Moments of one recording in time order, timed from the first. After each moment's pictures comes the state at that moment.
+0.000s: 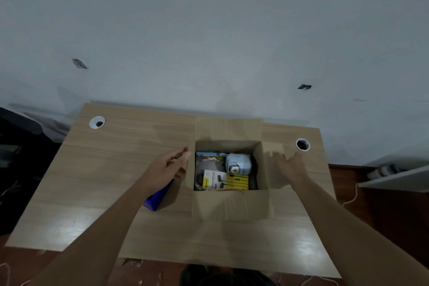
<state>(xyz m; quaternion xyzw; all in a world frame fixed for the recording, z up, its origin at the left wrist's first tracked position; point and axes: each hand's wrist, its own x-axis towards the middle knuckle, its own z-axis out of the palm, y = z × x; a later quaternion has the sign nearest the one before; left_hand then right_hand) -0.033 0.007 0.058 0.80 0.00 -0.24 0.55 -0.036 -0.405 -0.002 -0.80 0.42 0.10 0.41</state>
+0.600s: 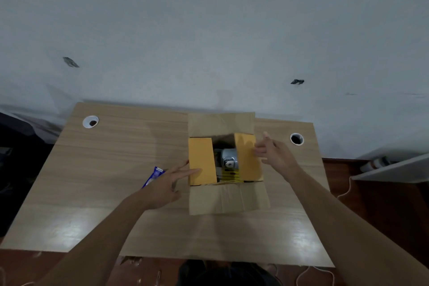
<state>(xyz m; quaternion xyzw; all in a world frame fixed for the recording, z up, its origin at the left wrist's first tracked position) -0.063 0.017 0.017 0.84 -0.19 -0.34 0.37 -0.040 -0.362 0.051 -0.77 0.28 0.10 0.57</state>
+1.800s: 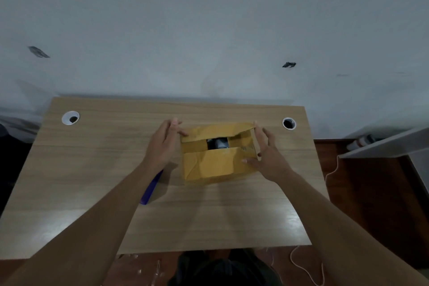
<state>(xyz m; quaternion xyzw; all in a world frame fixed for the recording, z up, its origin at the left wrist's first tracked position) 0.008 -0.036 0.034 0.85 0.01 -0.11 0.52 -0.079 -0.373 0.009 -0.92 0.07 0.13 0.36</state>
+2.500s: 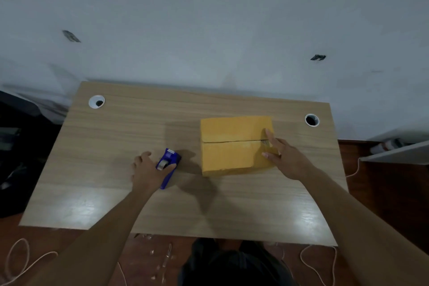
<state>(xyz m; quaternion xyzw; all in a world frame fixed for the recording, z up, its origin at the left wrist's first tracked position) -0.067 0.078 -0.076 0.92 0.21 -0.18 0.27 -0.077 -0.374 -0.002 -0.94 0.03 0.23 0.26</state>
